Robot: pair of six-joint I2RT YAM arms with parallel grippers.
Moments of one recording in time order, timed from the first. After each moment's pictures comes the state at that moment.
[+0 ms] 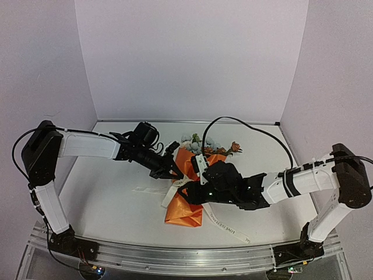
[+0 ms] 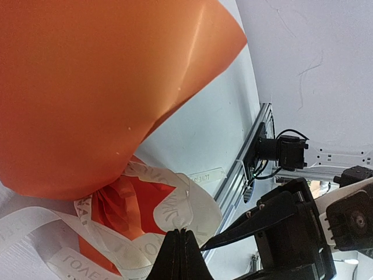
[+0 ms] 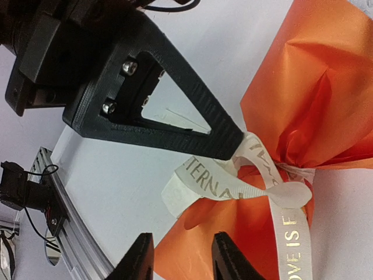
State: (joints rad) left arm -0.74 1.80 1.17 -0.19 0.76 -0.64; right arm 1.13 1.63 0.85 0.24 0.11 0.71
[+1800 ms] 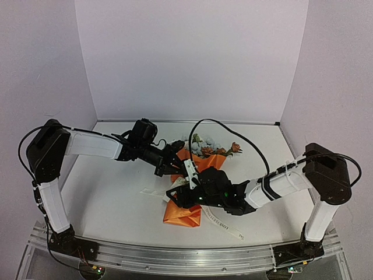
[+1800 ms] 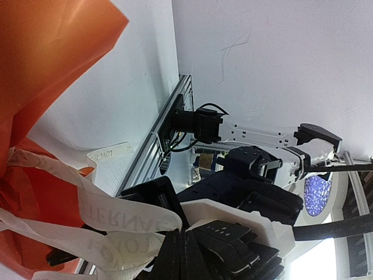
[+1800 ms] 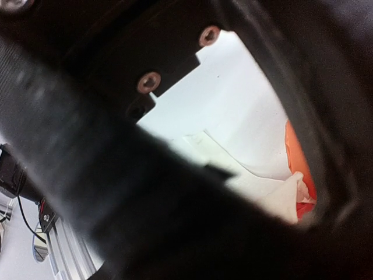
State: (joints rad) left arm -0.71 1.85 1.18 0.08 1.16 -0.97; right arm 1.14 1.82 0.88 0.51 0.04 0.58
